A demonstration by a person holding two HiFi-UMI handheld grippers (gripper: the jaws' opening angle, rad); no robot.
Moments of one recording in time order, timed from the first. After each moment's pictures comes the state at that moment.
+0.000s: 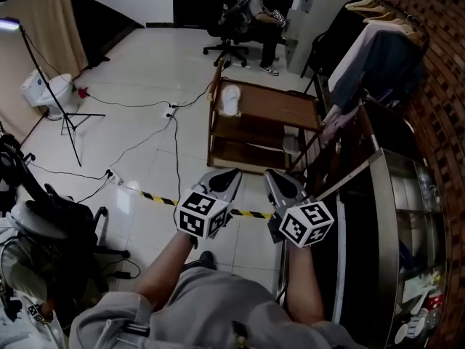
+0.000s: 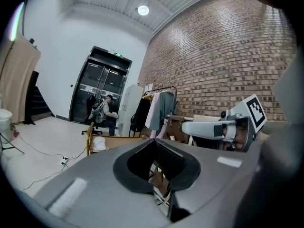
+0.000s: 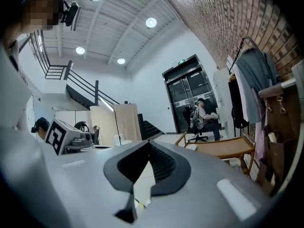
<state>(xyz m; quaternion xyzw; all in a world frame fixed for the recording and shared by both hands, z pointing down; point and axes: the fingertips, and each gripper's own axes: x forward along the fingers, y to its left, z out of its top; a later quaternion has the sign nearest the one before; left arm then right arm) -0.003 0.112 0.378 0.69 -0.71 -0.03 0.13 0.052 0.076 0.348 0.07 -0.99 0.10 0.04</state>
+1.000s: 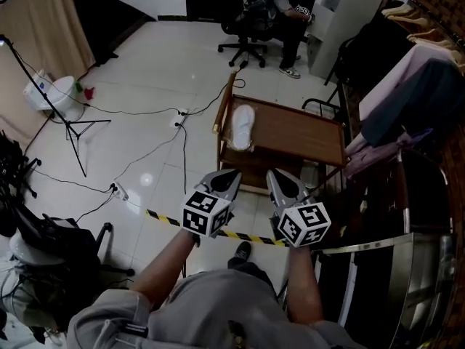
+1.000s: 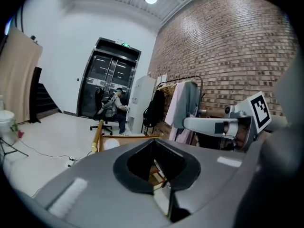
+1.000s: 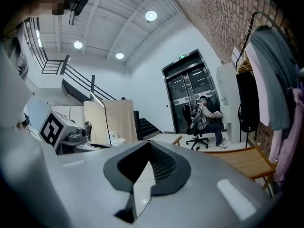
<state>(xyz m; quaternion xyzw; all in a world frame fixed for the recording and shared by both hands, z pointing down) -0.191 -0.062 0.422 0.65 -0.74 0.00 0.17 -0.135 -0.110 0.386 0.07 -0.99 0.08 0.06</state>
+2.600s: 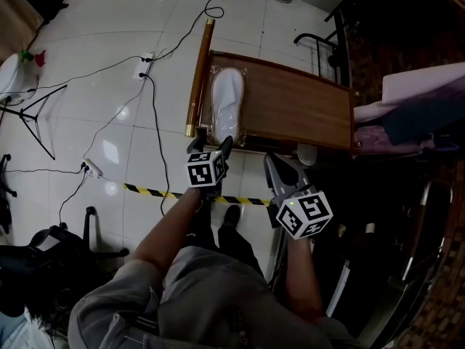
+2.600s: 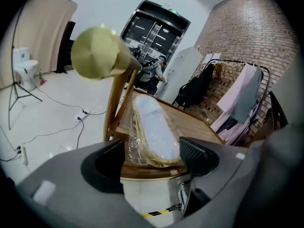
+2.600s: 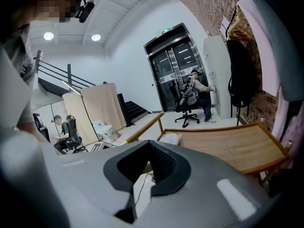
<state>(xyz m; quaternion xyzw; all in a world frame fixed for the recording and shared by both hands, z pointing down) -0.373 -0.222 0.691 0.50 -0.76 -0.04 0.41 -0.253 -0.248 0.509 0.12 -0.96 0.16 0.18</state>
